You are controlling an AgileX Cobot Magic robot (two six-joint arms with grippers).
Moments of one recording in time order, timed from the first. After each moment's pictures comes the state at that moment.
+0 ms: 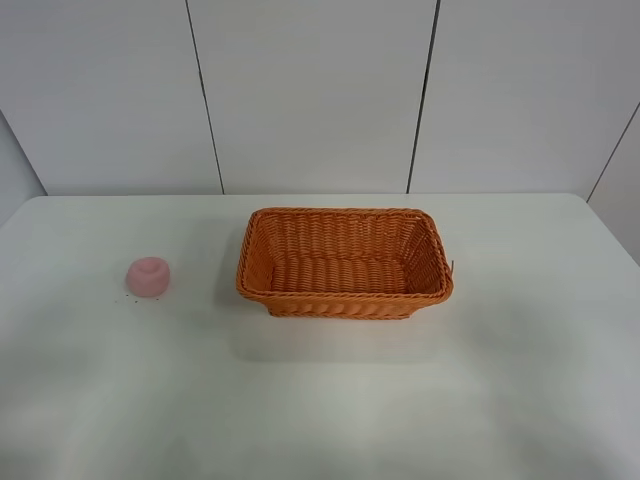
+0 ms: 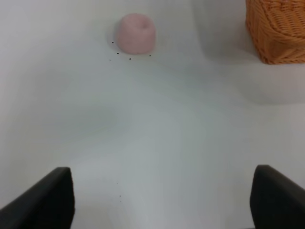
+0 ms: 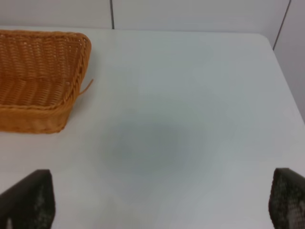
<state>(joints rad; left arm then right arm) -0.04 0.00 -0.50 -0.05 1.05 0.02 -0.01 -0.01 -0.49 0.03 1.02 -0.01</state>
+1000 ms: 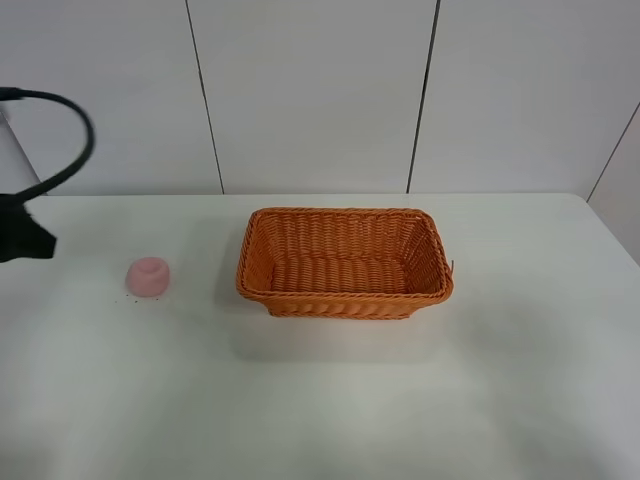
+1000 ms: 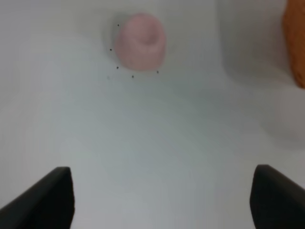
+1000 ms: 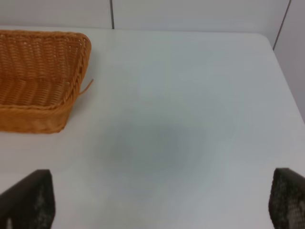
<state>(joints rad) -0.04 1.09 -0.87 -0.05 0.72 0.02 -0.01 -0.01 -0.49 0.03 1.02 -0.01</state>
